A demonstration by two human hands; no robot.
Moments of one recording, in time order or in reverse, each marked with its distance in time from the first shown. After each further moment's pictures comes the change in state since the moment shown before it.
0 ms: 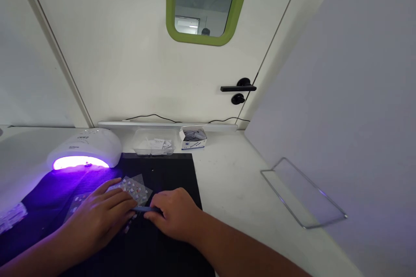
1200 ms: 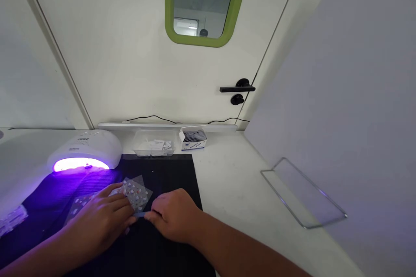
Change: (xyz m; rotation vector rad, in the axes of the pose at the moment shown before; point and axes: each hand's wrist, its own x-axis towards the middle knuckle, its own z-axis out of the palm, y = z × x) left_hand 0.000 -0.001 0.006 -0.016 -0.044 0.007; right_hand 0.000 -0.001 -0.002 -0.061 -0.005 -0.064
